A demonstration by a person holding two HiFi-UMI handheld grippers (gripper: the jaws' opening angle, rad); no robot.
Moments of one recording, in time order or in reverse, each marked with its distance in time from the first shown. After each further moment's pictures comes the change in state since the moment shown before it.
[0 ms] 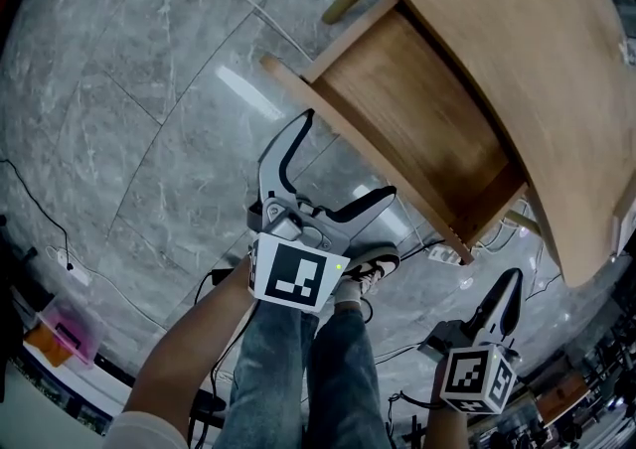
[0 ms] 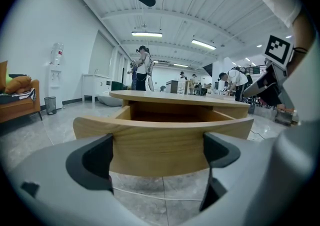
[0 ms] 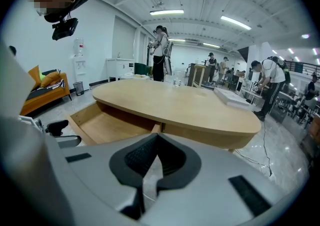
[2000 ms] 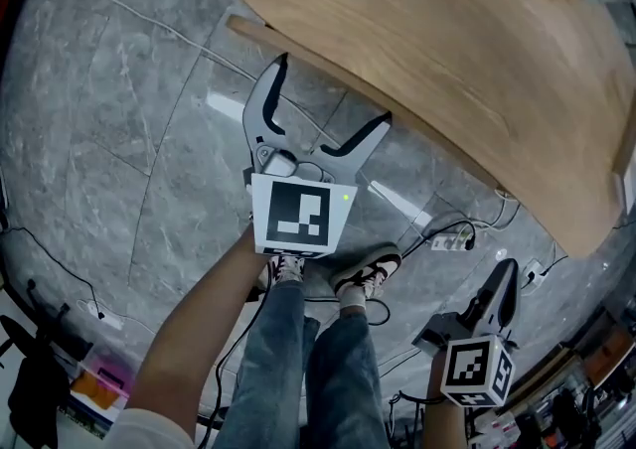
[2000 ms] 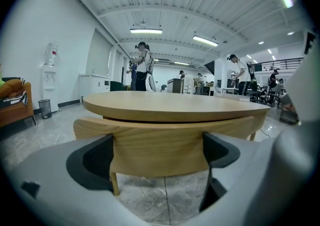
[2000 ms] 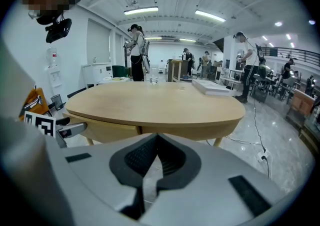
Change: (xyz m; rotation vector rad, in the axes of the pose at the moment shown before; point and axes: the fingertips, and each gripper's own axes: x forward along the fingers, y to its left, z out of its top) left arm 0.126 0.011 0.054 0.028 0.004 0.018; right arm 0.014 -0.058 -0.003 0.208 0.015 -0.162
